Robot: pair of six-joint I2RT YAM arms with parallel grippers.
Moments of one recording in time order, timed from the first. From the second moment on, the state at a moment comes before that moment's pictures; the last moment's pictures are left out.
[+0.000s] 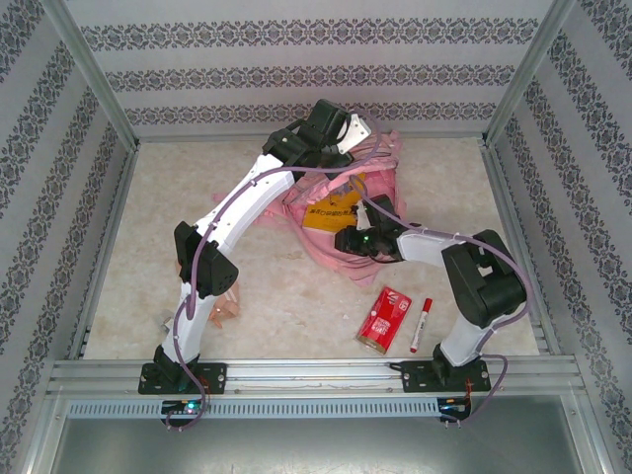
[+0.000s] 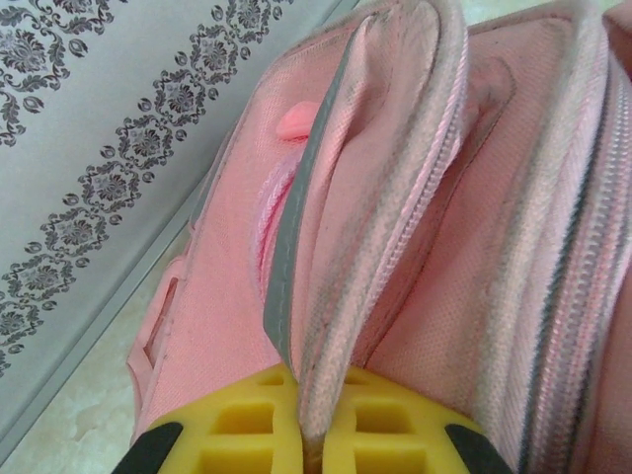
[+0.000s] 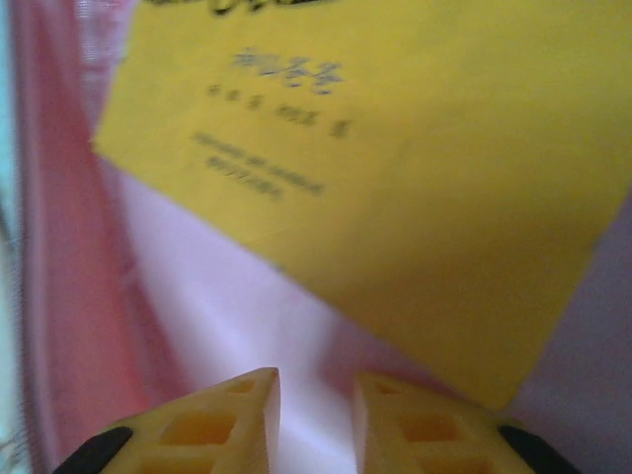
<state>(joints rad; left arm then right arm) -0.65 2.20 2.43 -0.94 -0.11 0.35 0.41 1.72 0.86 -0.04 -0.41 0.55</state>
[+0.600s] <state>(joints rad) -0.65 2.20 2.41 -0.94 -0.07 0.35 0.32 1.81 0.99 0.04 -0.12 0.54</state>
